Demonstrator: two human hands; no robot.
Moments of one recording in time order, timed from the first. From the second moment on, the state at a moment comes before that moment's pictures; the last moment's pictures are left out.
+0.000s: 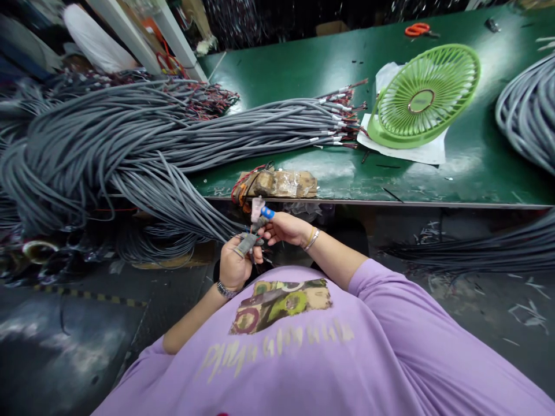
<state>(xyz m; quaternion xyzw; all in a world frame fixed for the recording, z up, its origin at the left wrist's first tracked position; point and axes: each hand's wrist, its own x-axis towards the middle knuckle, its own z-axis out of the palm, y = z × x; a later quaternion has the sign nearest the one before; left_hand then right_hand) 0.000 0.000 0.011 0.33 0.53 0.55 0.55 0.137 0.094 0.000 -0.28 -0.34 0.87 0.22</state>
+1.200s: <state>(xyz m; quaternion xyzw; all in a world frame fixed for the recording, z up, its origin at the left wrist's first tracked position) -0.001 -0.002 0.004 0.34 0.52 0.53 0.58 0.151 0.087 -0.001 -0.35 -0.38 0.80 0.32</state>
